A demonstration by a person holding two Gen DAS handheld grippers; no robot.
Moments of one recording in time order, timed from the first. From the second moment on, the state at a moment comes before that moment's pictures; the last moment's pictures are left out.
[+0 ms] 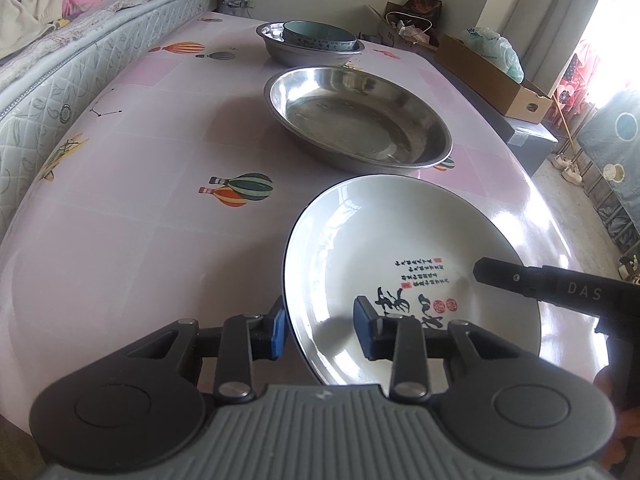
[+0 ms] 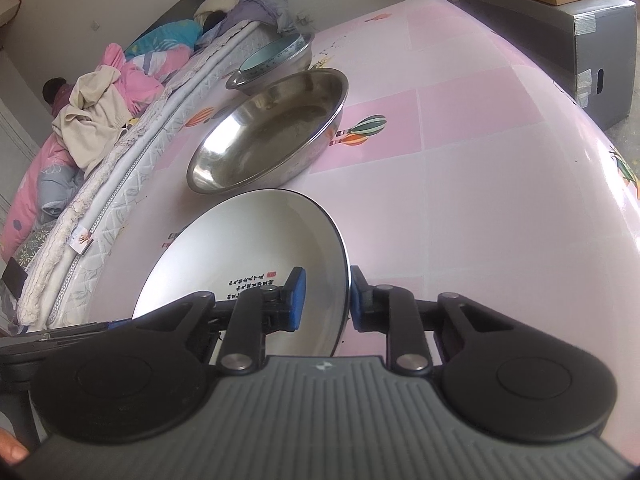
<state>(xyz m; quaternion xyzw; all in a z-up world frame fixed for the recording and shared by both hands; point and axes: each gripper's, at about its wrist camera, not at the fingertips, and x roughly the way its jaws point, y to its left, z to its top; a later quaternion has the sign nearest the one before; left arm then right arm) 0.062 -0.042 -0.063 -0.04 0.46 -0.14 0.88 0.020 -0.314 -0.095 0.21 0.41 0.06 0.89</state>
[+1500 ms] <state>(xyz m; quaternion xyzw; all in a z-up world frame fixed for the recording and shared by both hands) 0.074 -0.042 -0.065 -0.08 0.46 -0.14 0.87 0.020 -0.322 -0.099 0.25 0.40 0.07 0.88</state>
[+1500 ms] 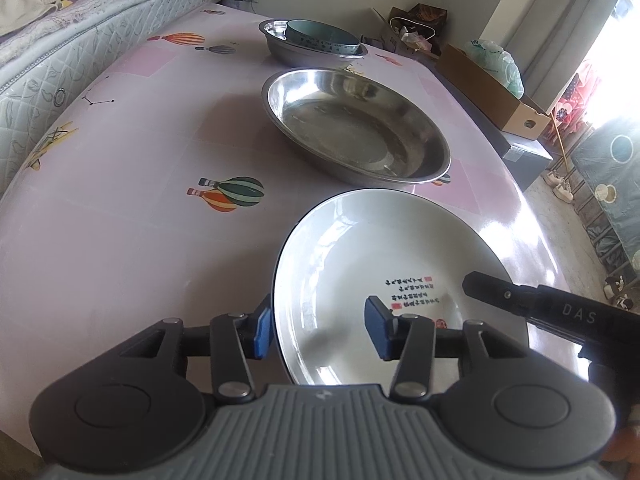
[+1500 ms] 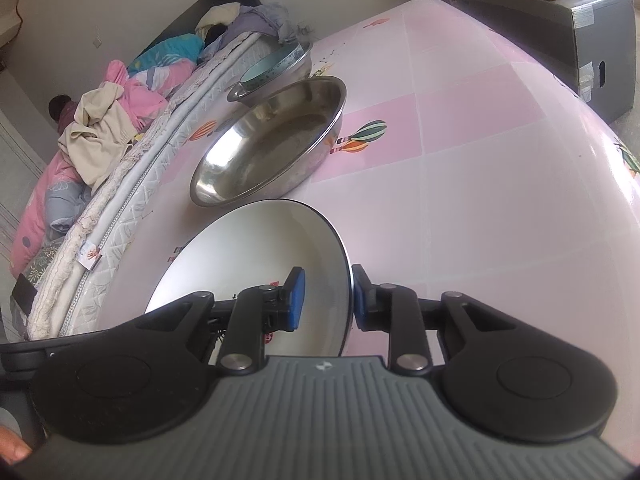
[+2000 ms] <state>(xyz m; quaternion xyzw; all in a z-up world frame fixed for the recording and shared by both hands) 0.078 -0.030 -0.067 -0.11 0.46 -0.15 0.87 0.019 -0.345 -0.116 0.37 0.39 0.10 0.84</state>
